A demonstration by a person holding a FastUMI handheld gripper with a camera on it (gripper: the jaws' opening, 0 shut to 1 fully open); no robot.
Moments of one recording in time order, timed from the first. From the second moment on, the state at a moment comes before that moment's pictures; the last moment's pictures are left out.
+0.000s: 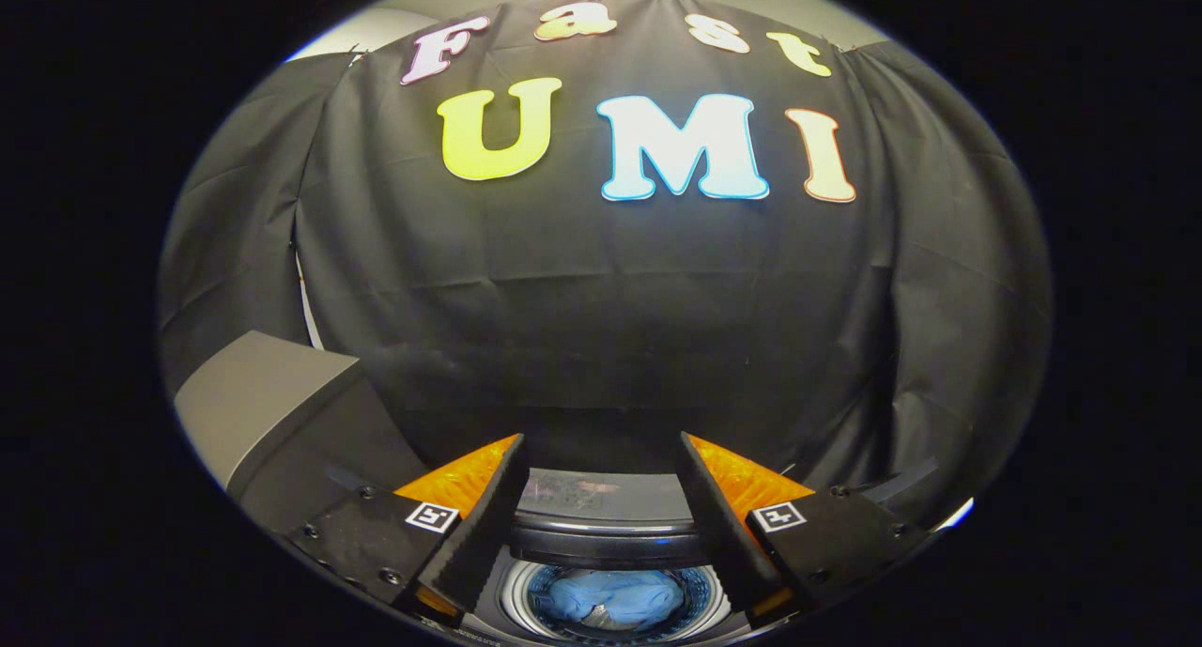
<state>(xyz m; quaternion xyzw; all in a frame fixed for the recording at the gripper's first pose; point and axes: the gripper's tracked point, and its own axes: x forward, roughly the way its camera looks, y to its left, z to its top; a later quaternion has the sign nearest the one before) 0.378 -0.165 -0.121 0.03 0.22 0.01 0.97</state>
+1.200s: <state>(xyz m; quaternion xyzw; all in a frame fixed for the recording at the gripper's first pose) 0.024 -0.034 -0.095 -0.02 0.12 0.05 0.99</state>
